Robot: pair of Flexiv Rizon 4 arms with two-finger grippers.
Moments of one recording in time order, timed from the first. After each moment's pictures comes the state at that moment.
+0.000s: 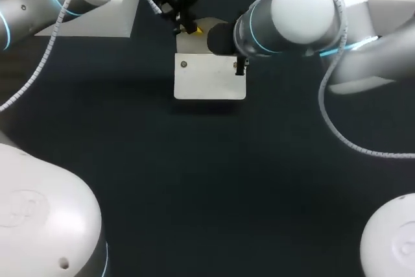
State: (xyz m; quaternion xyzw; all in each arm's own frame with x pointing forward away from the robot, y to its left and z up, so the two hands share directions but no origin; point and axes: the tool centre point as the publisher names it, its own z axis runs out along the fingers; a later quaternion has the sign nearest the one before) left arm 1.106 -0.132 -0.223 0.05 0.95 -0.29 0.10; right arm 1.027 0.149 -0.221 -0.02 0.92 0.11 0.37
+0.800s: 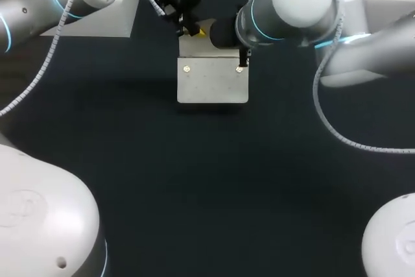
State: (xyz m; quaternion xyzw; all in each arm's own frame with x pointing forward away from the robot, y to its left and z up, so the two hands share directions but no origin) left arm 1.101 -0.141 -0.224 0.03 0.95 -0.30 0.09; right arm 1.067 0.148 -0.232 -0.05 0.93 0.09 0.36
